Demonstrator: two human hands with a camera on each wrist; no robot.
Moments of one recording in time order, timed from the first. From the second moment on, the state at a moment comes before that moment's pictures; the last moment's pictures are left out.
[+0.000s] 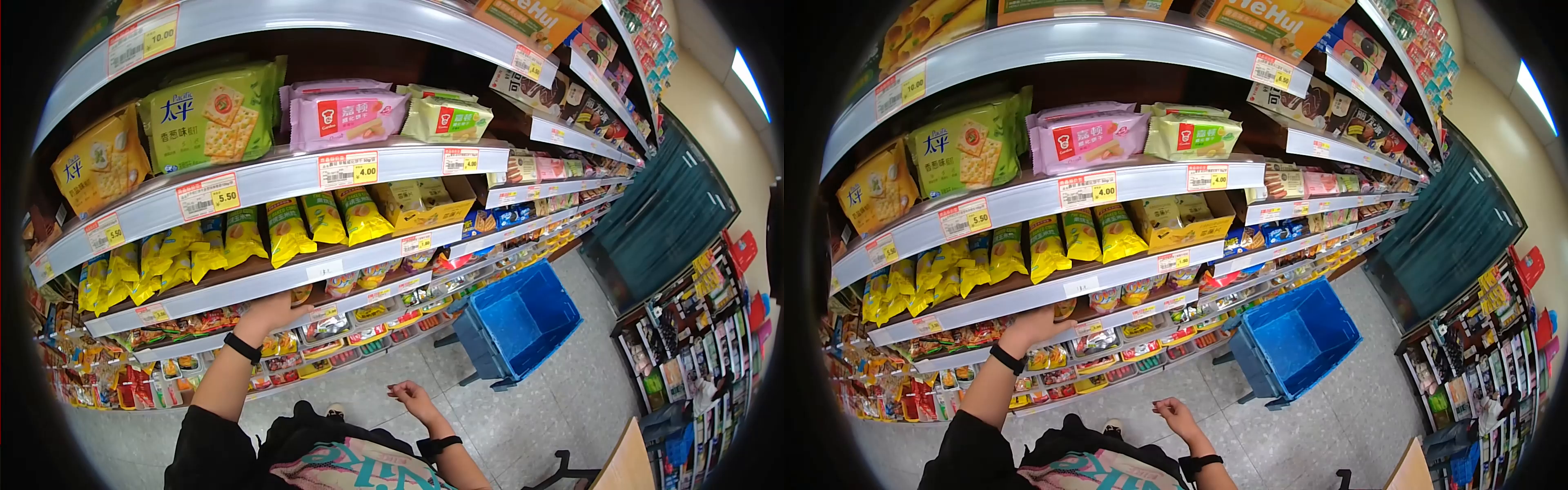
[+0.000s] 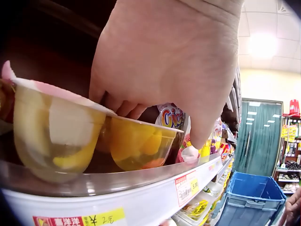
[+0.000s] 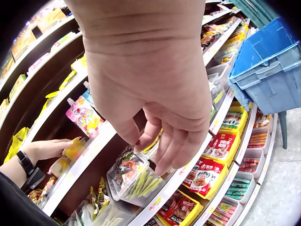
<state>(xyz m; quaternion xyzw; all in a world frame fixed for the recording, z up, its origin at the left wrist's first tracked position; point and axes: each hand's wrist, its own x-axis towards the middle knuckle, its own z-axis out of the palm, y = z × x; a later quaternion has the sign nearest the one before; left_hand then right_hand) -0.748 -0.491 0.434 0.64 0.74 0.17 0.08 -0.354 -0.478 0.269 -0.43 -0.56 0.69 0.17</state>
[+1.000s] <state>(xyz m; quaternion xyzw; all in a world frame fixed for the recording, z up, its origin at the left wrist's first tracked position) -0.745 -0.481 0.430 0.64 0.75 0.16 0.08 -0.346 -0.482 0.266 -0.43 -0.57 0.68 0.17</state>
